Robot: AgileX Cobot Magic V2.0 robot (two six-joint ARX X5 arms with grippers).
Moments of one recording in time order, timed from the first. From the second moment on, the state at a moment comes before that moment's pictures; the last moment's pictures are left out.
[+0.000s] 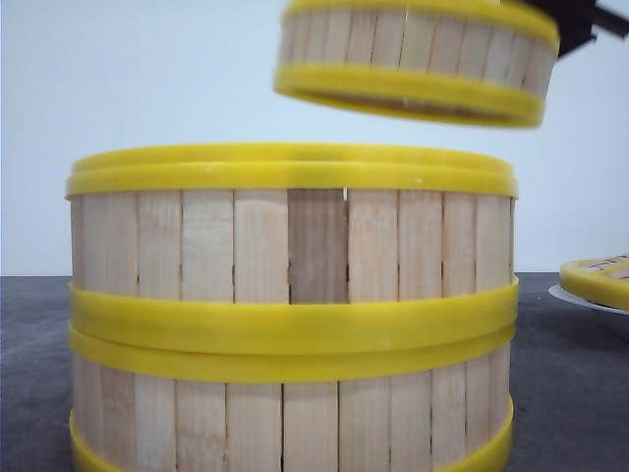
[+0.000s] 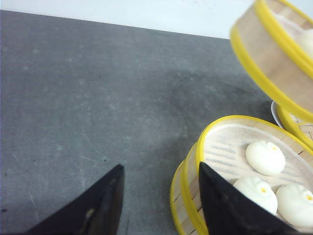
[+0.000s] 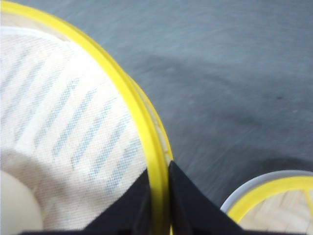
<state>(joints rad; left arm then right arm) -0.42 0.29 0.78 -0.84 0.00 -0.27 0.22 1.41 1.45 -0.82 -0.27 0.05</state>
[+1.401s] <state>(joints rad) -0.42 0.29 0.78 -0.88 0.02 -0.26 0.61 1.50 1.45 -0.94 -0.17 -0.06</state>
